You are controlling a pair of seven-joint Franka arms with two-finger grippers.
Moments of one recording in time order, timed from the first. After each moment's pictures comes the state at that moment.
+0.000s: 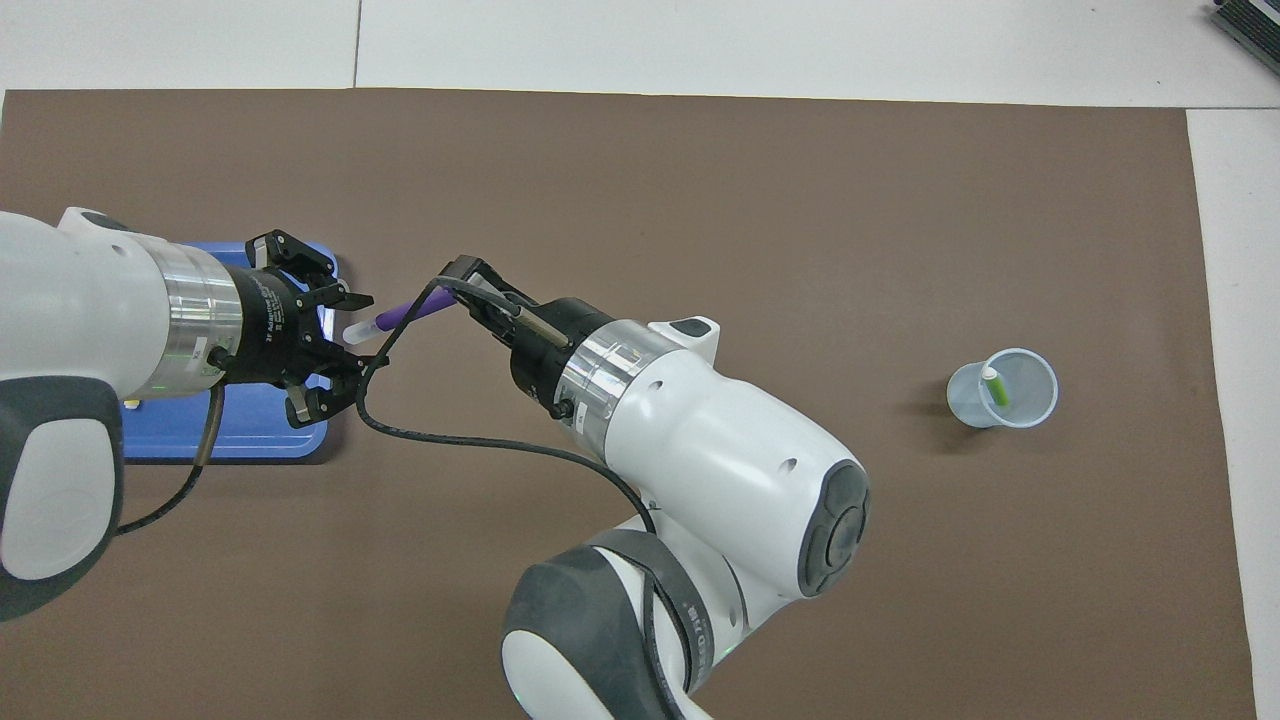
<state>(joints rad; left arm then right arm) -0.16 -0.14 -0.14 -1.87 -0.26 1.95 -2.00 0.56 0.23 0.21 -1.78 0.68 2.99 0.80</state>
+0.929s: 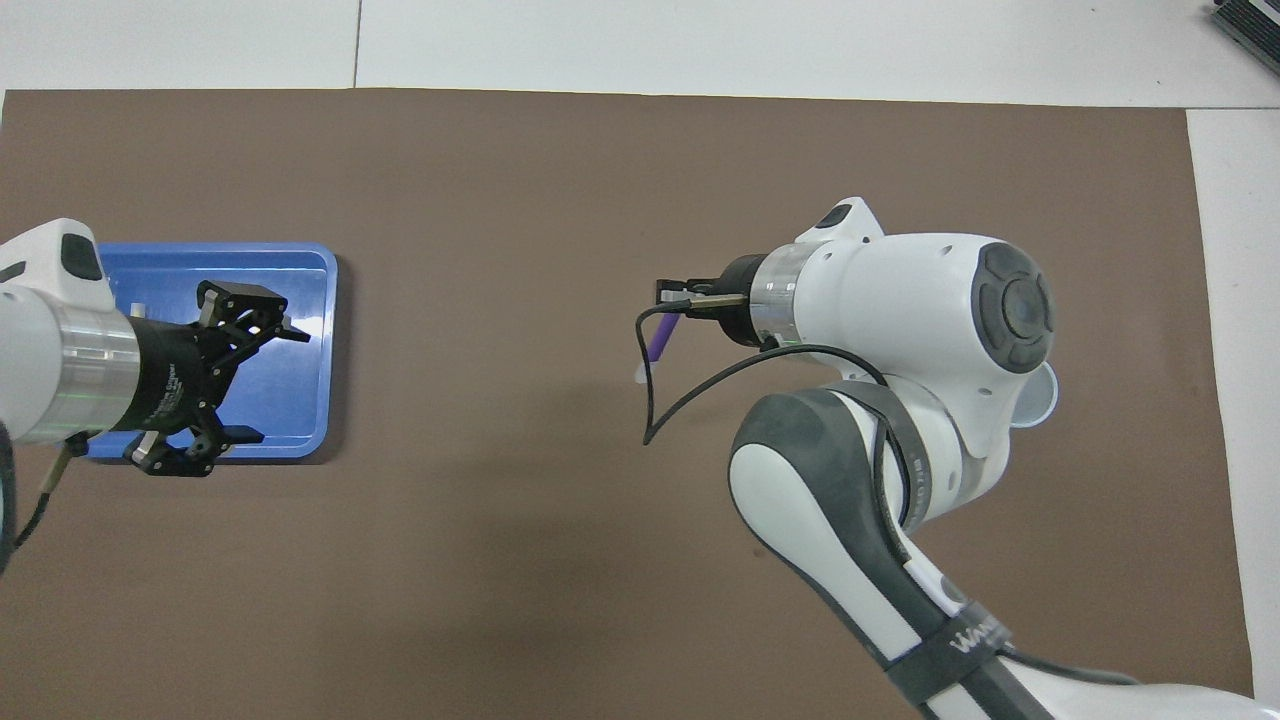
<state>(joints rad) -0.02 -0.22 -0.11 -2.01 -0.26 1.87 -1.05 0.24 0.17 0.20 -1.84 0.34 2.36 0.18</state>
